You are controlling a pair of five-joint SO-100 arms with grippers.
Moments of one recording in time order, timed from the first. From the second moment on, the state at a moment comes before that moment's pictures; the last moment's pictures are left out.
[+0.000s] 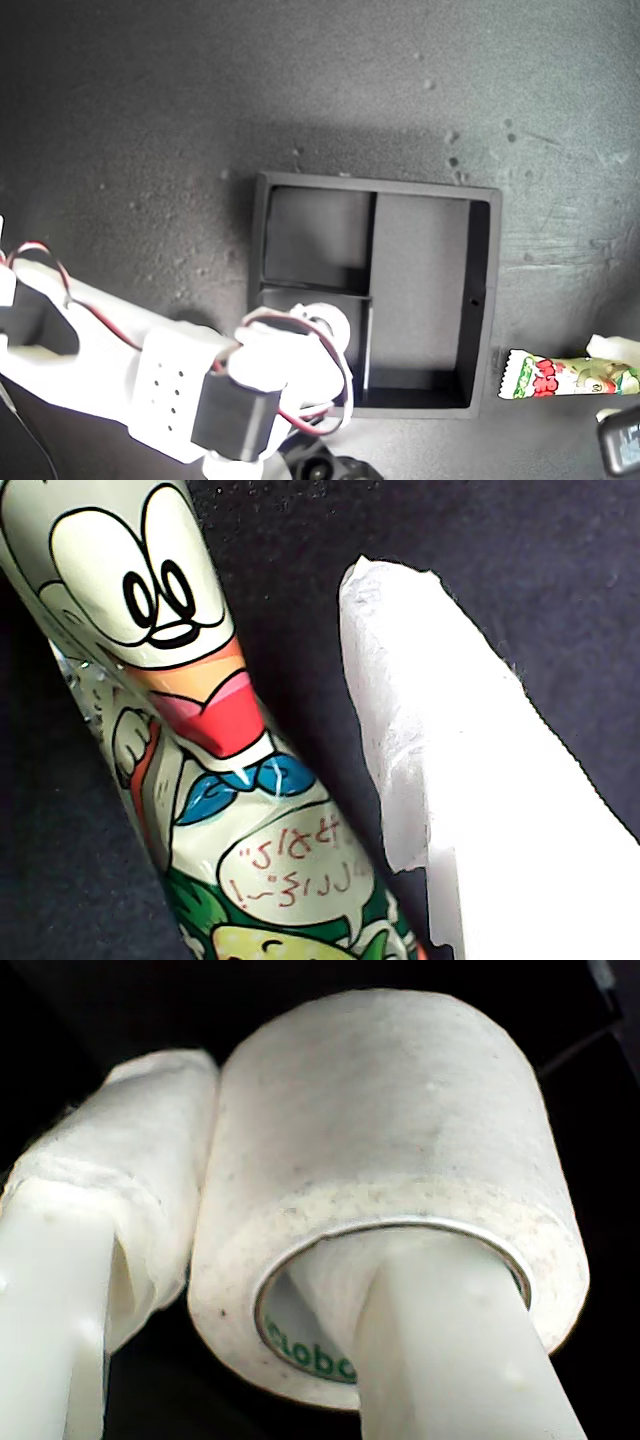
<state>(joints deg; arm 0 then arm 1) 16.2 35.6 6.4 104.1 -55.8 -44.0 120.2 142.9 32.3 128.2</state>
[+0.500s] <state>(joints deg) 18.5 30.8 5.7 104.1 -58.9 -40.2 118.2 152.8 17.8 124.0</state>
